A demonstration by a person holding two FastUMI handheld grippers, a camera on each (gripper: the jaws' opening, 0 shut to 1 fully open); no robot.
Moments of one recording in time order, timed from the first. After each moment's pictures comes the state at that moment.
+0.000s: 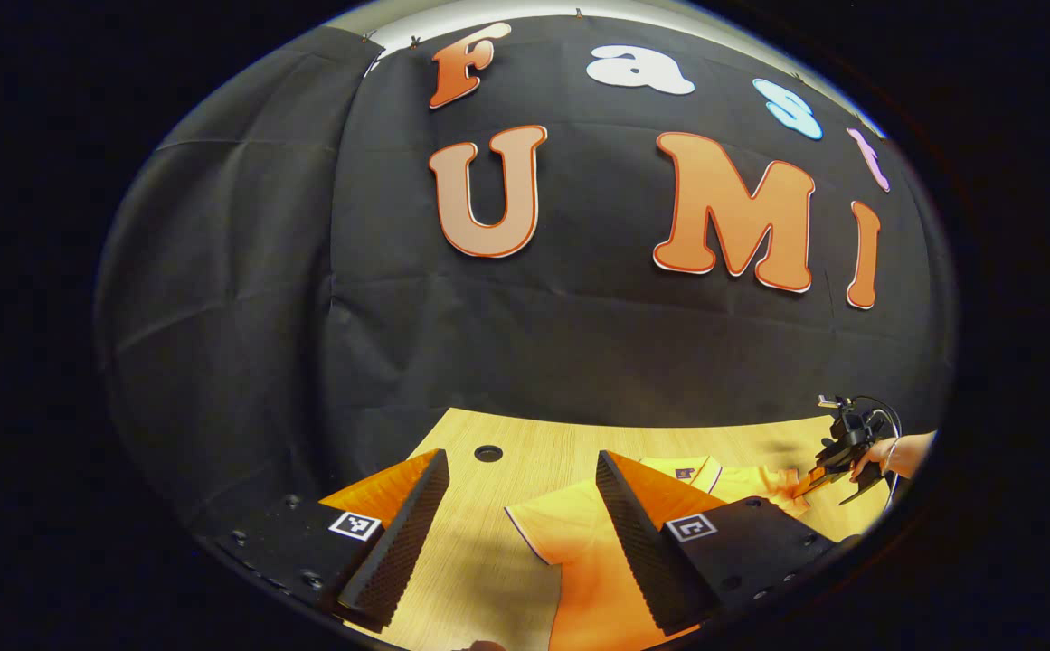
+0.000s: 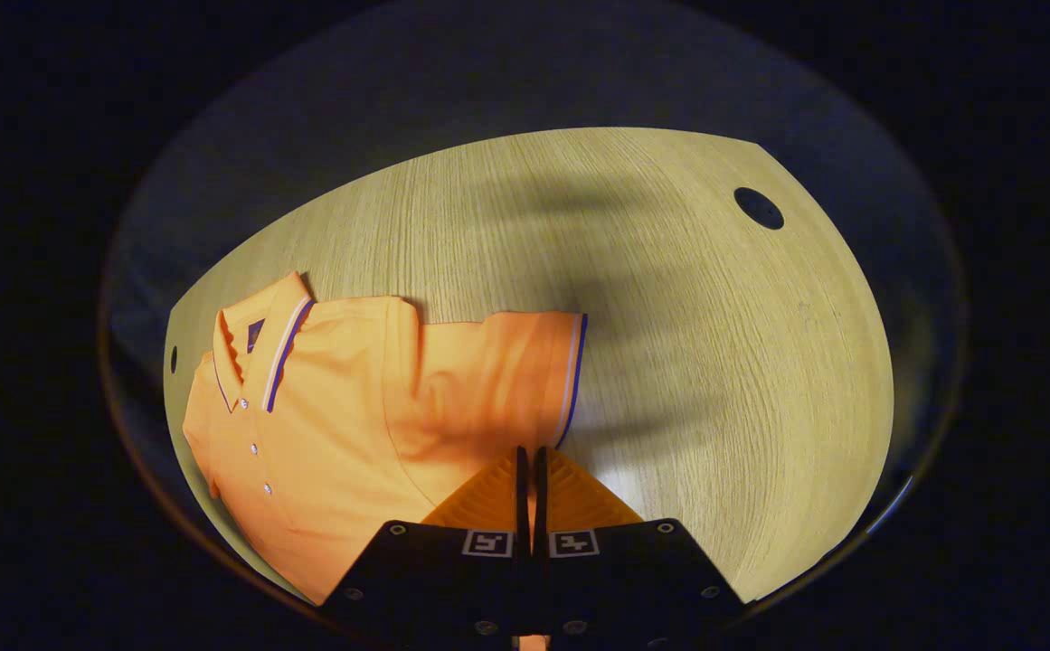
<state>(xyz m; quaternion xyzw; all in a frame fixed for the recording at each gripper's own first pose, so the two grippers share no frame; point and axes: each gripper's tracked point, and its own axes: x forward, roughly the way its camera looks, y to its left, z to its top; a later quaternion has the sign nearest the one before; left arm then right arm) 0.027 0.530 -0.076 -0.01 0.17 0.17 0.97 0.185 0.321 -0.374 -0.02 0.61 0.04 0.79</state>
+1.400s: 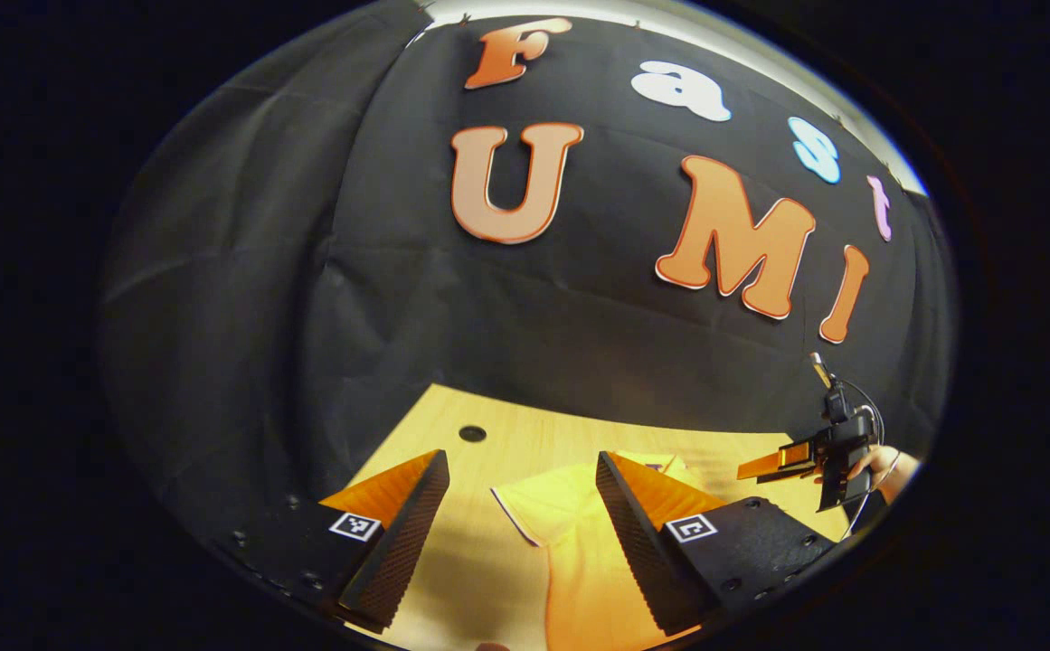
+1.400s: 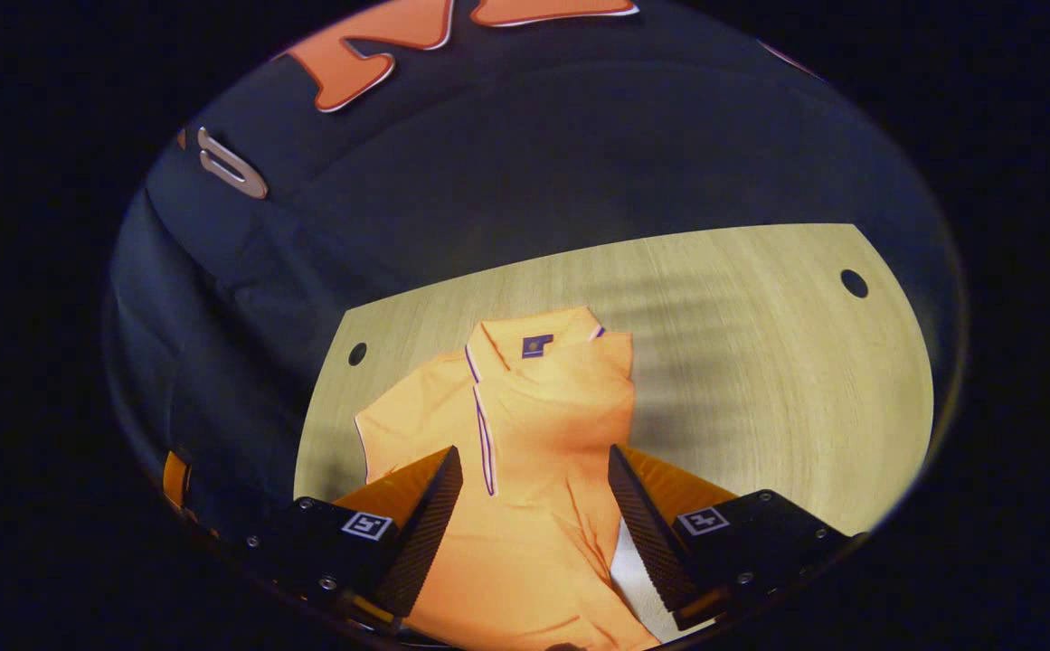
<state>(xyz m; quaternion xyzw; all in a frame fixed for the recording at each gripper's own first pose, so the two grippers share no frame) -0.001 0.555 -0.091 -0.13 0.21 0.11 0.96 0.119 0.474 -0.232 0.07 0.50 0.20 0.84</state>
